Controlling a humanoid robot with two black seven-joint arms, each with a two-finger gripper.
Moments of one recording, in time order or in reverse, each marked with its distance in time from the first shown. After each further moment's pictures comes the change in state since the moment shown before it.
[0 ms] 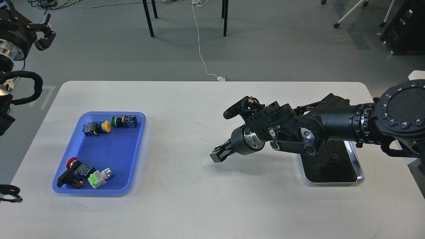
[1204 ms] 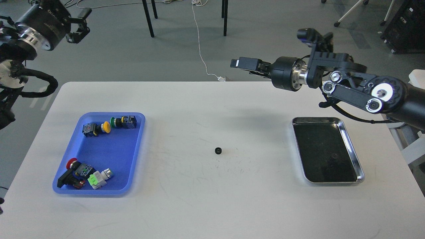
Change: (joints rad) left arm -0.034 0.097 0.111 -0.487 0.328 0.000 0.000; right arm -0.246 -0.499 0.845 0.051 0.124 -0.024 0.019
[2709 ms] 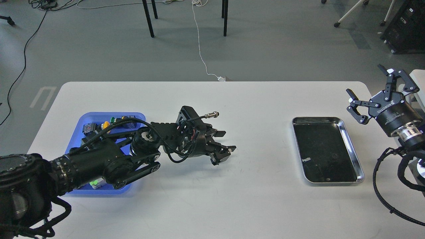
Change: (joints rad) left arm 0.197 -0.471 0.314 -0.177 1.896 0.393 -0.026; right arm -0.767 -0.204 0.666 0.027 0.913 0.283 0.068
